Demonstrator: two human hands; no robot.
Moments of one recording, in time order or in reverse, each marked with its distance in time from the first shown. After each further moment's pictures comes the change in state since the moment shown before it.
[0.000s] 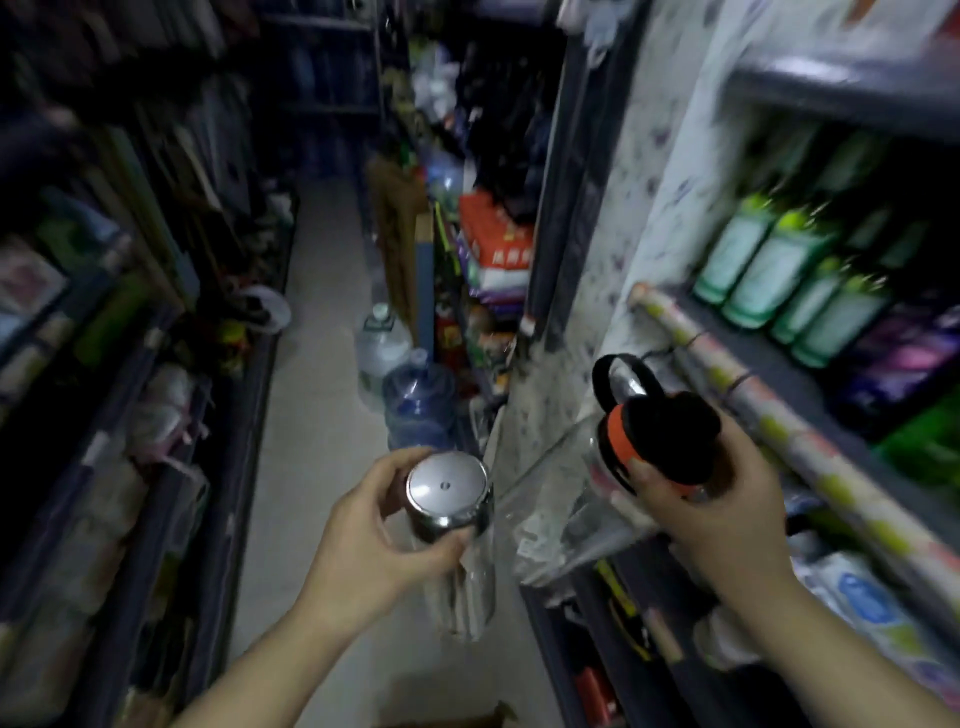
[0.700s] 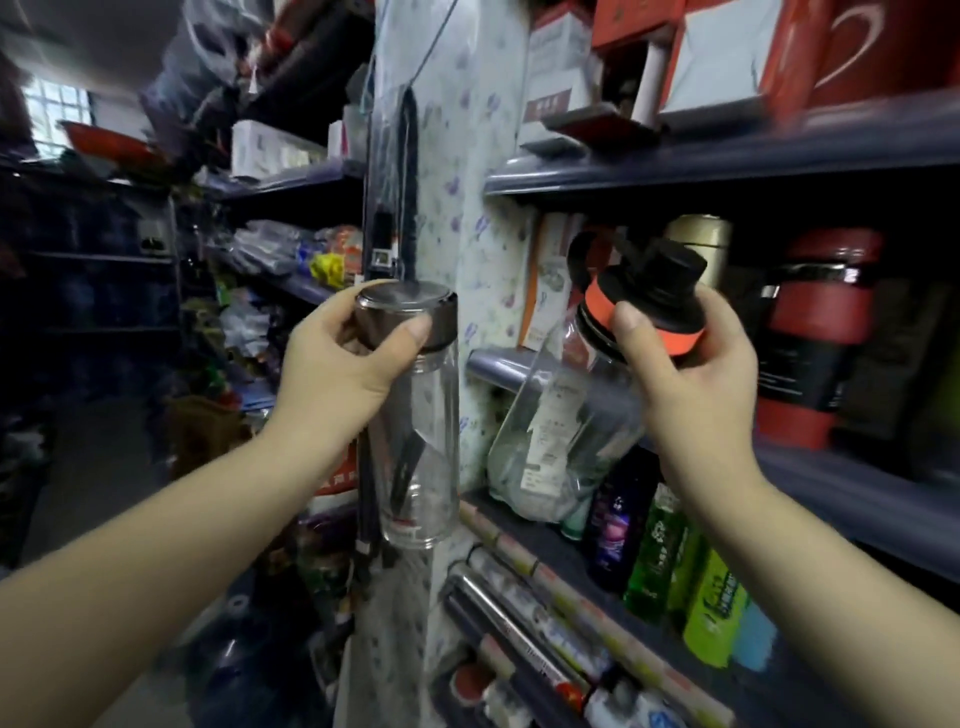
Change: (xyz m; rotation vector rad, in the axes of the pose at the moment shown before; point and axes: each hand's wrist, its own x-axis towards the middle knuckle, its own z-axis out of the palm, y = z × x) left_hand 0.170 0.297 0.017 -0.365 -0.017 0.601; right_hand 0.126 -0.226 -0.117 0.048 0.563 -0.413
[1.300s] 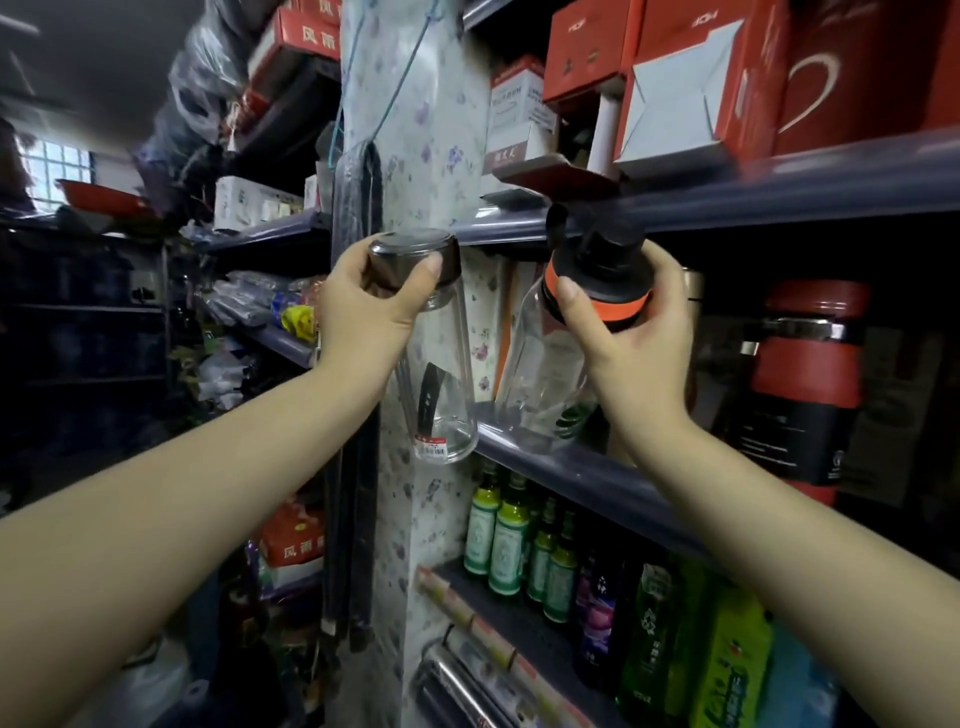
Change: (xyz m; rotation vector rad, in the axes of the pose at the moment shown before) left_hand 0.113 -0.019 0.080 -0.067 0.115 0.095; right_hand 0.096 0.054 0.012 -0.092 0.096 -0.179
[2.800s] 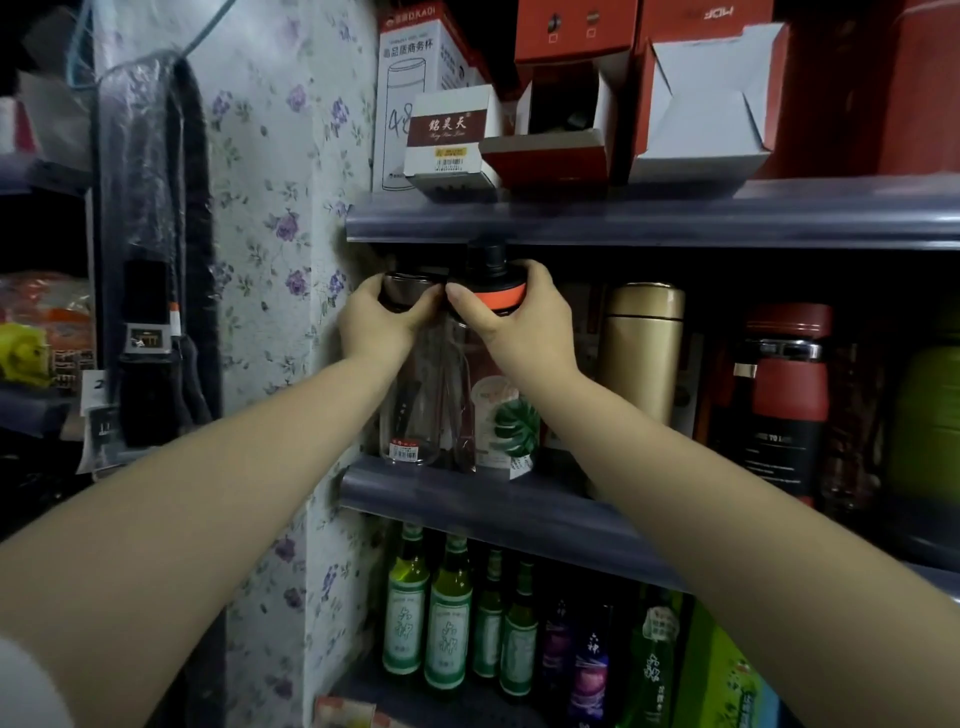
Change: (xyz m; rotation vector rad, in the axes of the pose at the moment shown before) left_hand 0.116 -0.169 0.118 -0.136 -0.269 -0.183; right_hand 0.057 0.090 0.103 -0.606 -0.023 0.199
